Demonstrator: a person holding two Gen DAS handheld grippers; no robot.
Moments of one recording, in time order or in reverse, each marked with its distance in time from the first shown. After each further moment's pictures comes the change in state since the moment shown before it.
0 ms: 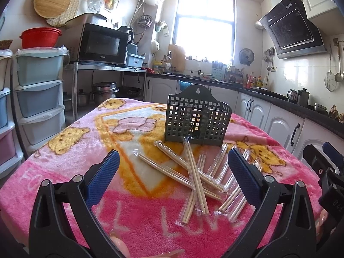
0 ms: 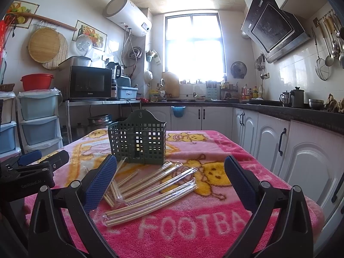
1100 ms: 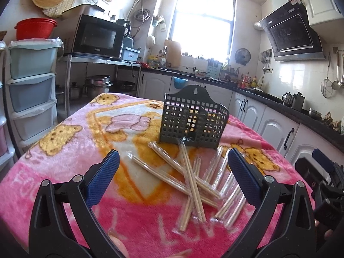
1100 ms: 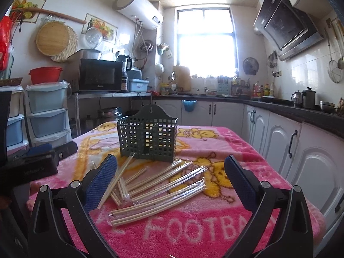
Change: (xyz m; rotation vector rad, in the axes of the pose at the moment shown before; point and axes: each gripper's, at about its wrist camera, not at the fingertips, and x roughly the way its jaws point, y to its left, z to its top) left arm 0.016 0.013 0.021 -0.043 0.041 -0.059; right arm 0.019 0.004 0.010 -0.040 0.069 0.085
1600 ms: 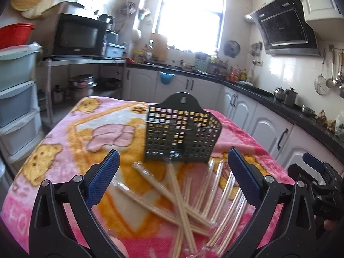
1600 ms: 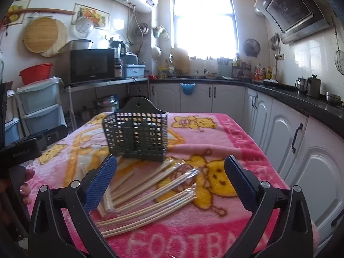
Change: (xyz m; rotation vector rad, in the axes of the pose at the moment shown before) left arm 0.049 -0.015 0.050 0.053 0.072 -0.110; right arm 0.047 -0.042 0.032 0.047 0.135 -0.017
